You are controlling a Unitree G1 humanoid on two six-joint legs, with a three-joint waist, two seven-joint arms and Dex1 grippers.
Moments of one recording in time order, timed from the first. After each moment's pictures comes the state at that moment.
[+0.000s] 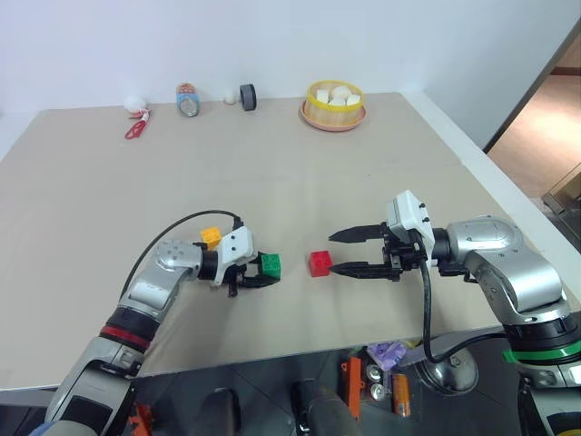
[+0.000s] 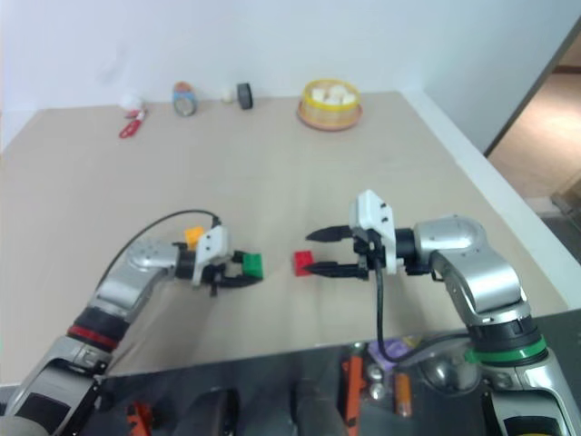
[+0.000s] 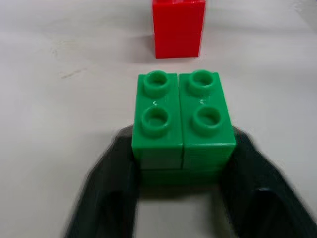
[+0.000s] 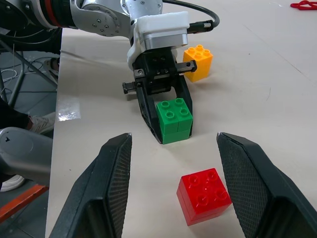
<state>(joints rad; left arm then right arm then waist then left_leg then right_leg) -0.56 0.46 -0.27 0.29 -0.15 0.10 -1.18 -0.51 -0.78 0.08 -0.20 0.48 0.46 1.24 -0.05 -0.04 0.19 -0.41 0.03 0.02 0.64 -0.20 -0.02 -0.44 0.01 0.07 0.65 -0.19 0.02</state>
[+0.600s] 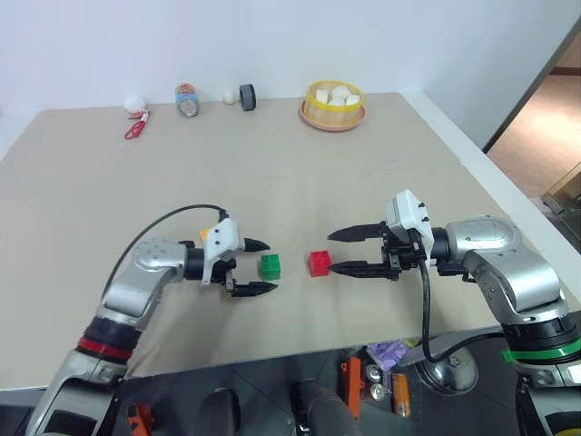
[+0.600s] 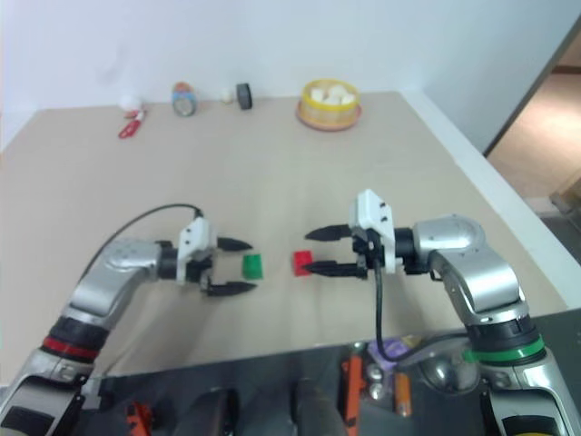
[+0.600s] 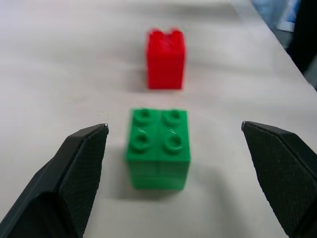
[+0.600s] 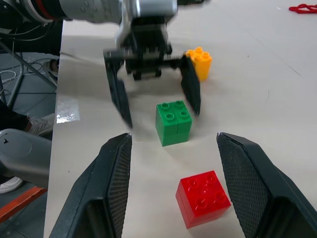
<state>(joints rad) -0.46 0.54 -0.15 0.02 -0.28 0.27 -1.15 -0.51 -0.77 0.08 -0.19 0.48 0.45 1.24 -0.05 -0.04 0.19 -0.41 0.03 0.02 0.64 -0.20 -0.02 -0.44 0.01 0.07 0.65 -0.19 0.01</state>
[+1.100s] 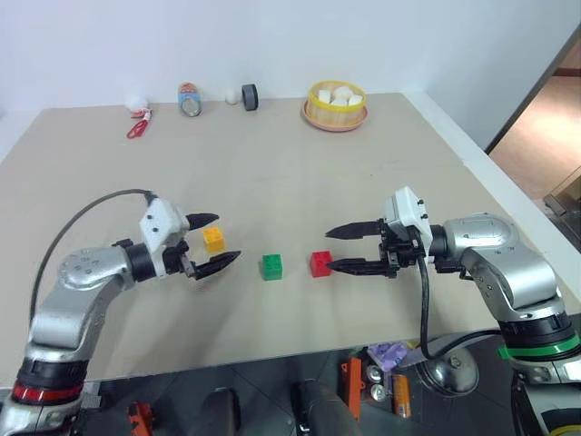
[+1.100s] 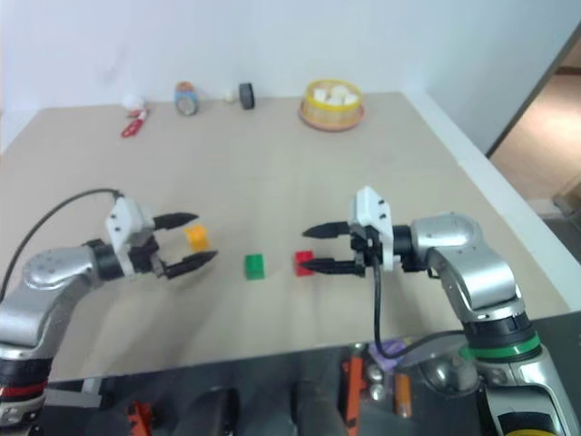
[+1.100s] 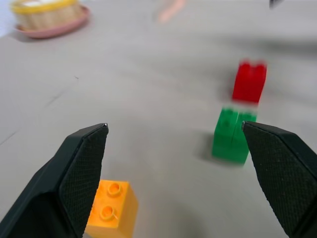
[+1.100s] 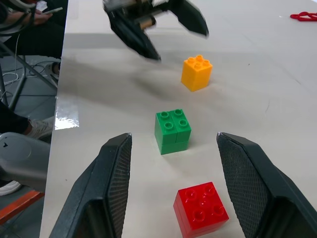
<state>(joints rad) -0.22 0.62 0.18 -0.37 -0.48 0.49 -0.87 -0.53 -0.75 0.08 -0.18 0.47 0.44 1.24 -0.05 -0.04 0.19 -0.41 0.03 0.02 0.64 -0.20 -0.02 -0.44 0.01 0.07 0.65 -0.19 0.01</state>
